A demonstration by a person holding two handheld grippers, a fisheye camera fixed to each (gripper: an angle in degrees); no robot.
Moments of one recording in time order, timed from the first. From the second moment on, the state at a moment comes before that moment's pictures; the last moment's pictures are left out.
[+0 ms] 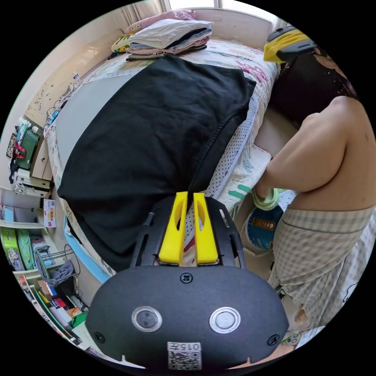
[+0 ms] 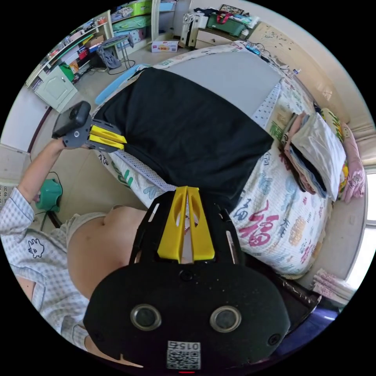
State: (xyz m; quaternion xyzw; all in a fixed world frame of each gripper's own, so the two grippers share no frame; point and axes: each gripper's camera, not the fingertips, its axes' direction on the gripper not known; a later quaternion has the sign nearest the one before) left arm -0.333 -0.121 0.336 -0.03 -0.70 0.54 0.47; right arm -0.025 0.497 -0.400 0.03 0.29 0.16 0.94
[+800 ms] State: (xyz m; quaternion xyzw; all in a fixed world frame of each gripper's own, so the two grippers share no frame) left arm -0.395 -0.113 0.276 0.03 -0.67 0.55 0.49; right arm -0.208 0.588 -0.595 0.13 0.49 0.19 0.84
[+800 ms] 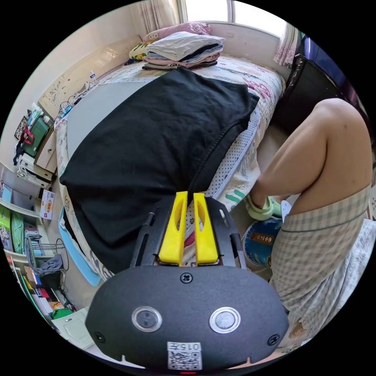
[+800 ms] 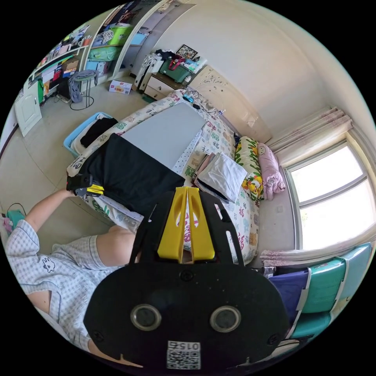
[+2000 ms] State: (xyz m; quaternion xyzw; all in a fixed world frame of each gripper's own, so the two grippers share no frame) left arm -0.454 -0.102 0.219 0.08 -0.68 0.55 0.48; right arm -0.064 0.752 -0.369 0.18 0.37 0.24 0.88
